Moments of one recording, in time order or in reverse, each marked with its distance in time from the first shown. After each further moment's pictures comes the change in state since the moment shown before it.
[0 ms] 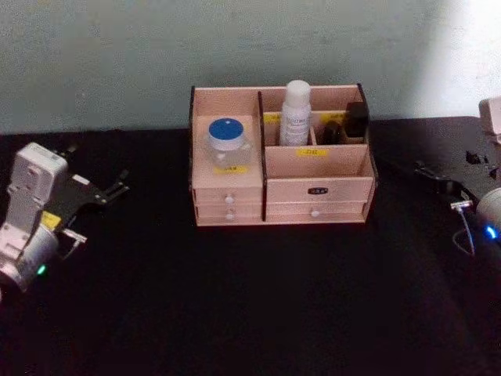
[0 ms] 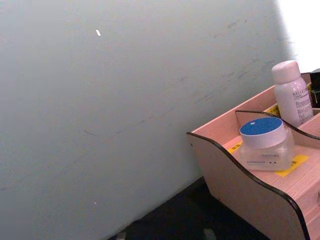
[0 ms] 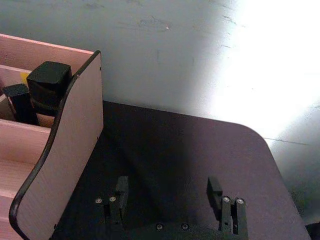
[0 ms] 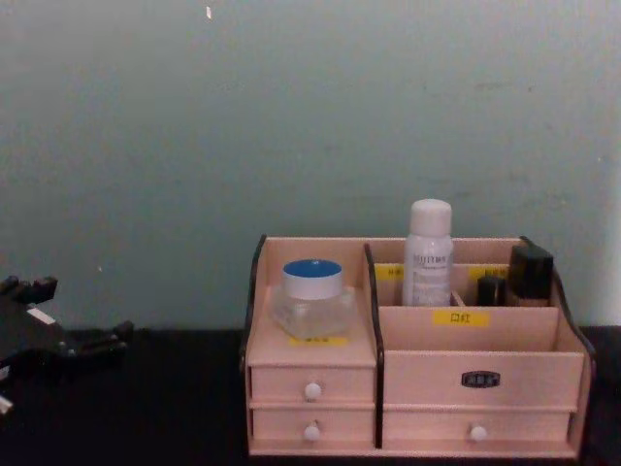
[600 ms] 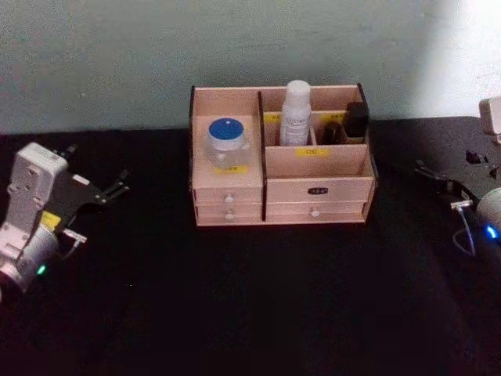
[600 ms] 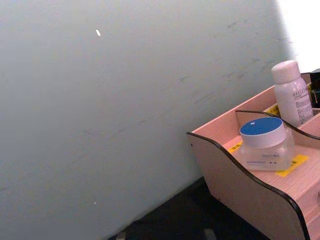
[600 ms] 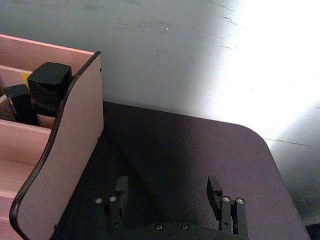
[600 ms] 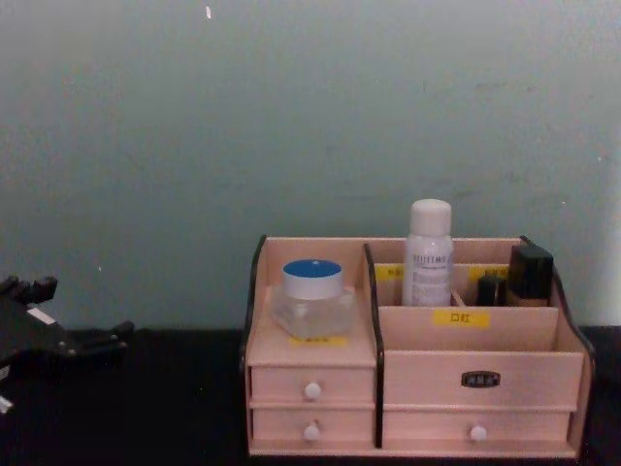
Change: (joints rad) left arm 0.000 0.000 0.000 0.000 0.000 0.000 0.000; right arm 0.000 0.001 0.000 -0.001 0.000 -0.001 0.001
